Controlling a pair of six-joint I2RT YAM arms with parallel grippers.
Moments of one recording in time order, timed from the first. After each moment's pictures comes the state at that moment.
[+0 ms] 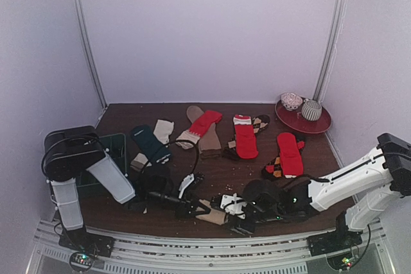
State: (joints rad) left arm -0.98 1.93 0.53 0.91 0.63 -0.27; right arm 1.29 1.48 0.59 0.12 0.07 -0.10
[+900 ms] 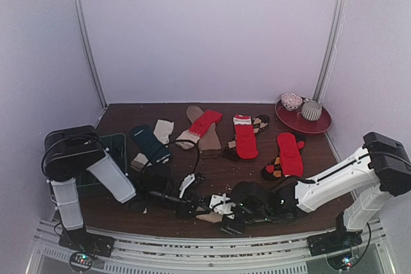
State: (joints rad) left arm -0.98 1.93 0.55 0.89 0.64 -0.27; right arm 1.31 1.61 0.69 0.15 0.09 -0.10
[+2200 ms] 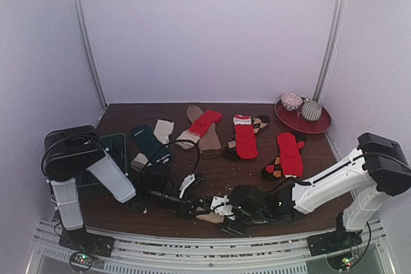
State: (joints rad) left arm -0.98 1.93 0.55 0.89 0.64 -0.26; right arm 1.30 1.64 0.68 0.14 0.17 -0.08
